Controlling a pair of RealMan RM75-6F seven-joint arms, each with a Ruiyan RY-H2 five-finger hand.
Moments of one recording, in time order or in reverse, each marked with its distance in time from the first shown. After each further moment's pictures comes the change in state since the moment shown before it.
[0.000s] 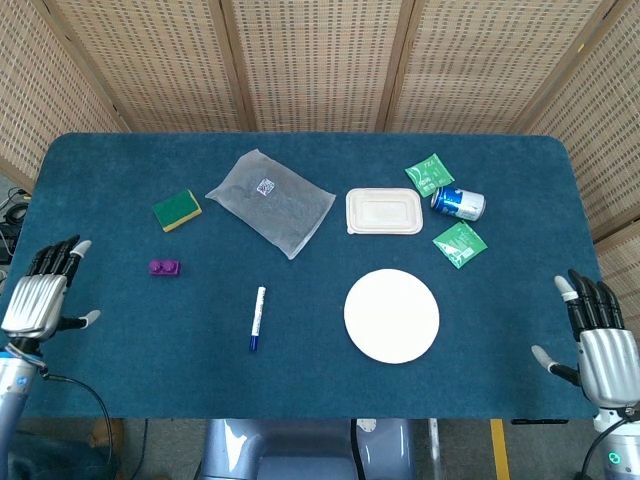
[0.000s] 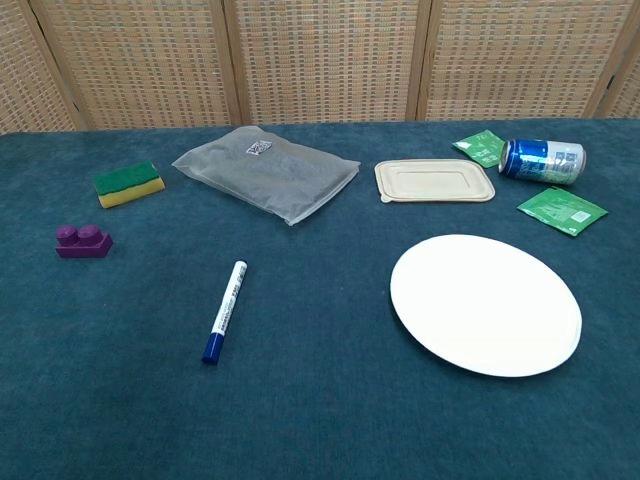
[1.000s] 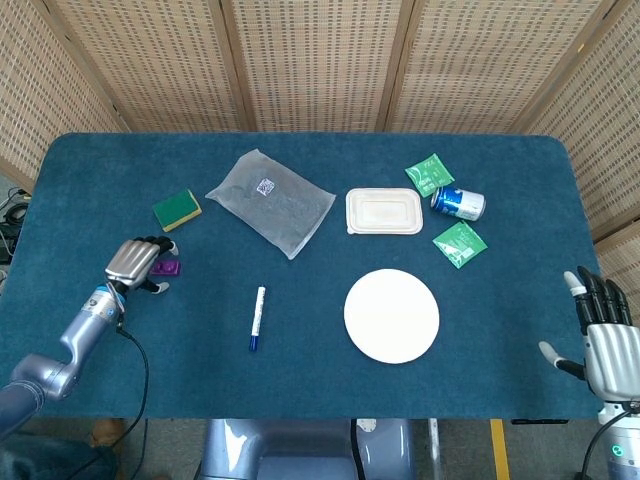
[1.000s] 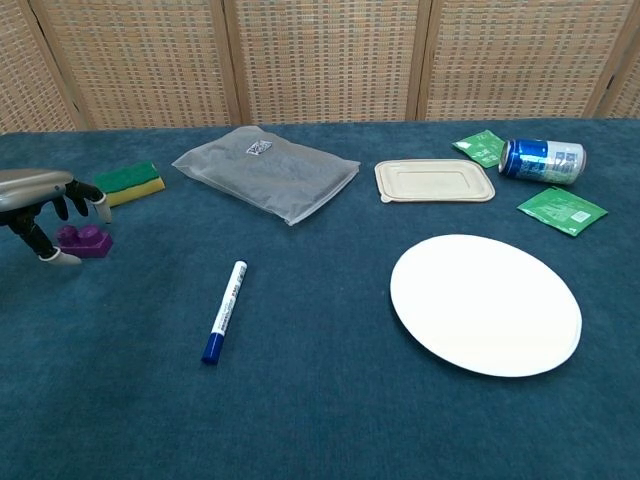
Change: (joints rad) left arm -0.361 -0.467 0.068 0.829 0.192 -0.378 -0.440; right arm 0.002 0.013 0.019 -0.011 0.066 -0.033 -0.002
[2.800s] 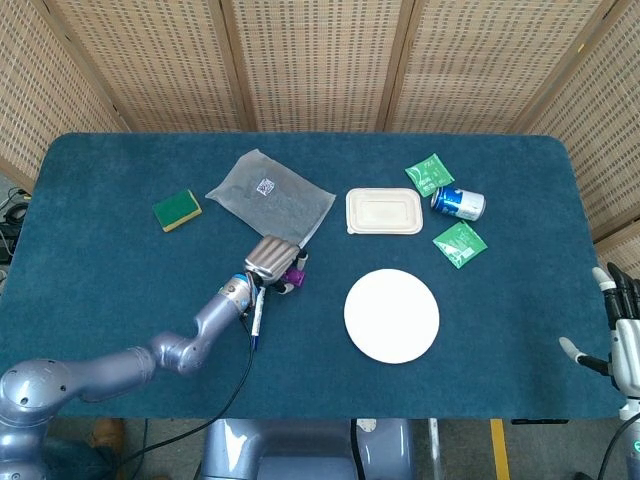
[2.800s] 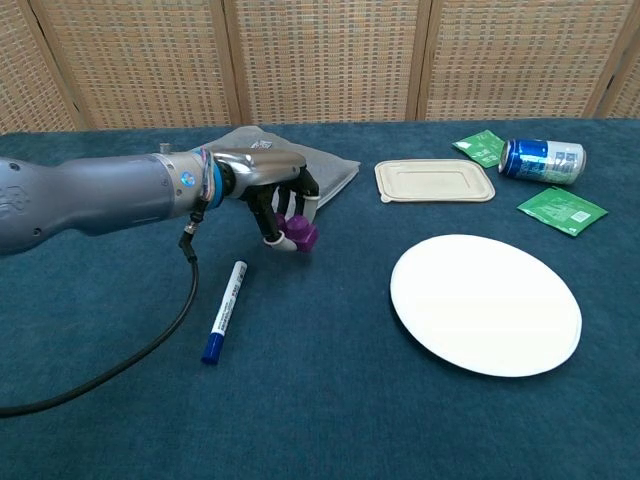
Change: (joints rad) left arm -0.405 -0.149 -0.194 -0.368 -0.558 -0.201 0.690; right arm -0.007 0.042 0.028 0.010 0.086 -0.039 0.097
